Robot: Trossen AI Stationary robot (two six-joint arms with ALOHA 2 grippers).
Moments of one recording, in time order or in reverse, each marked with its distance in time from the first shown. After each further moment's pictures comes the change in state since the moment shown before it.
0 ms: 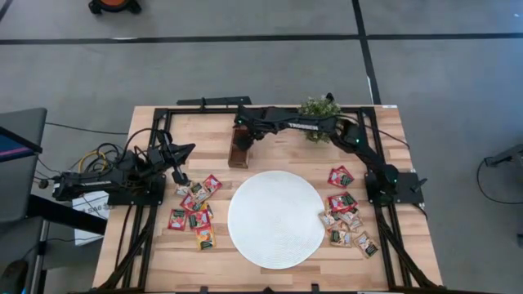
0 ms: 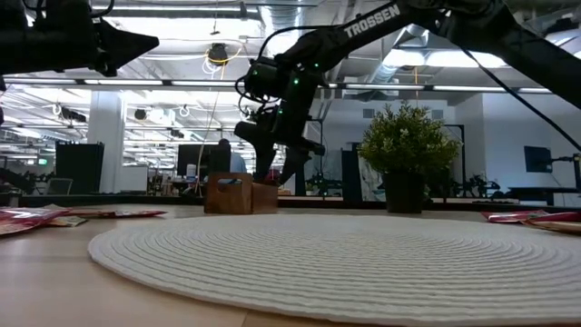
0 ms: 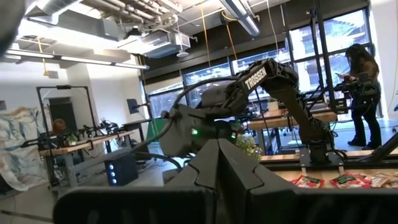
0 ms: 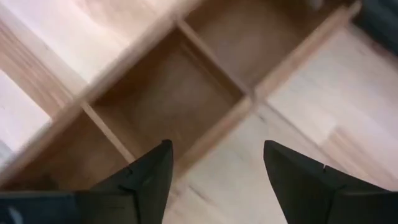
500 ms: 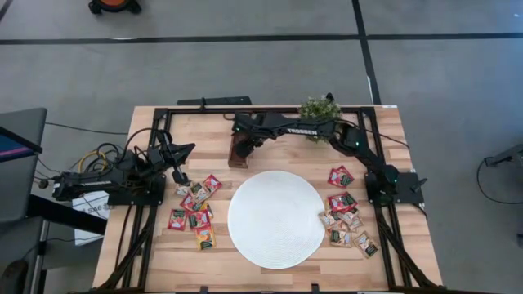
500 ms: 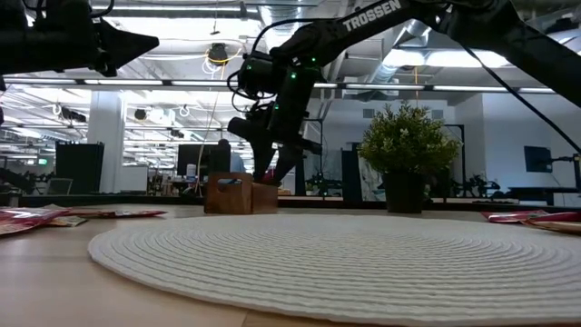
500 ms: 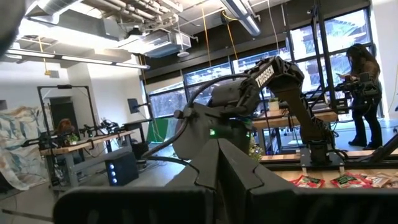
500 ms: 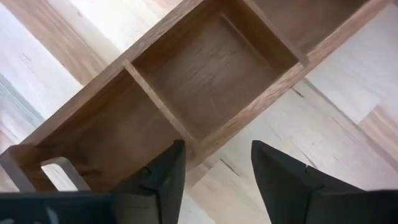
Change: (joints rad) left arm 0.000 0.000 0.000 0.000 -0.002 0.000; right arm 0.056 0.000 -0.005 -0.015 -0.025 0.010
